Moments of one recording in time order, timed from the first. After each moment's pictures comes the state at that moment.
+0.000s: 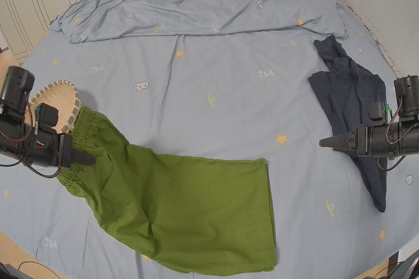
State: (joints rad) left arm -0.07 1.44 -1.08 0.48 -0.38 -0.08; right arm 0.18 1.49 -0.88 0.05 0.43 0.21
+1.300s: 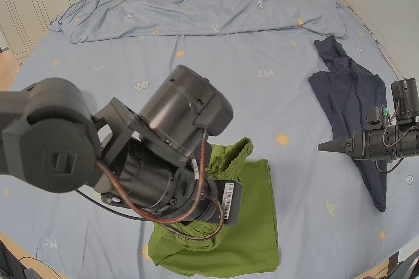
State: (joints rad) left arm -0.92 1.76 -1.38 0.53 -0.06 -0.59; right arm 0.19 1.51 -0.87 0.05 0.39 0.20
